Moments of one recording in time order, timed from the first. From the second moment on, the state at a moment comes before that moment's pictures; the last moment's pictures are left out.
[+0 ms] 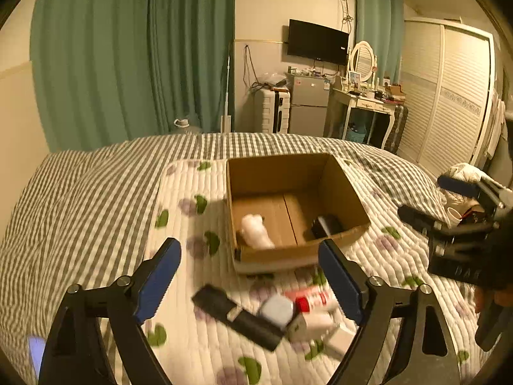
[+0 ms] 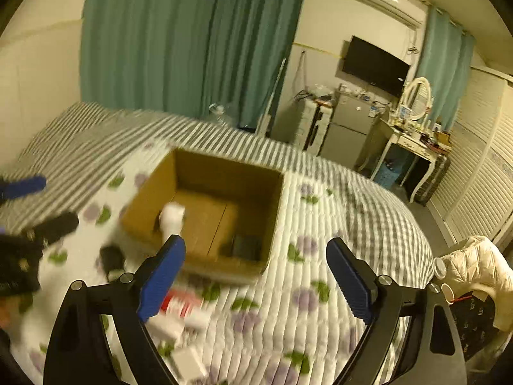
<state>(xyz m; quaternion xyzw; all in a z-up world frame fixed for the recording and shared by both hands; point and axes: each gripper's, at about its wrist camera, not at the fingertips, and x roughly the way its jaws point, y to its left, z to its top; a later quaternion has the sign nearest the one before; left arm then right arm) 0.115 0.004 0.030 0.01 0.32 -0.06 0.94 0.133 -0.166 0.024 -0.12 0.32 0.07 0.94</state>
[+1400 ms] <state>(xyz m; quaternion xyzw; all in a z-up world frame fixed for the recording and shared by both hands) 0.104 -0.075 -0.130 0.03 0.45 -0.08 0.89 0.135 -0.217 -0.104 -0.12 0.49 0.10 0.86</state>
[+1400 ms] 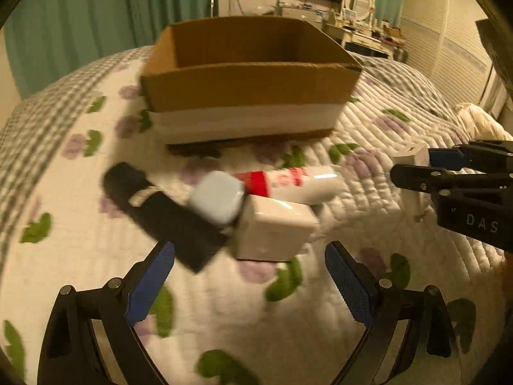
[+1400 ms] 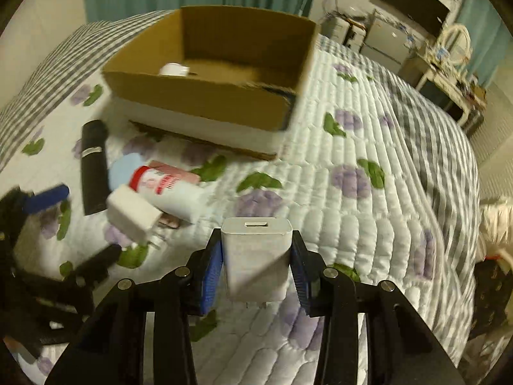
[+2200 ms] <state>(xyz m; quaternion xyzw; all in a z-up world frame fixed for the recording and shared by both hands) 0.100 -0.086 -0.116 0.04 0.45 -0.09 0.89 0.128 -0.227 -0.099 -0.07 0.46 0.11 0.88</state>
